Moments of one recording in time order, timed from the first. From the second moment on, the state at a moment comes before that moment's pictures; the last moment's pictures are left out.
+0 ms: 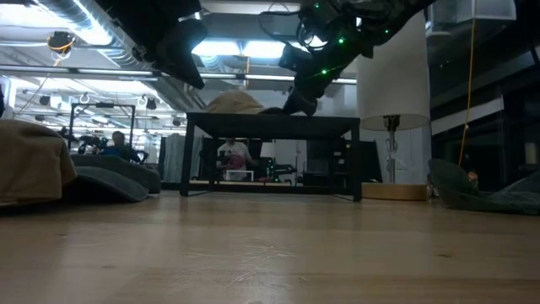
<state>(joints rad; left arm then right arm) -0.20 1.28 0.87 -0.50 -0.91 -0.49 -0.32 1.68 1.20 -0.02 0.50 -0.63</state>
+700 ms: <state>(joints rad) -0.20 1.28 0.87 -0.50 -0.91 -0.49 -0.33 1.68 1.20 0.02 0.51 -0.63</state>
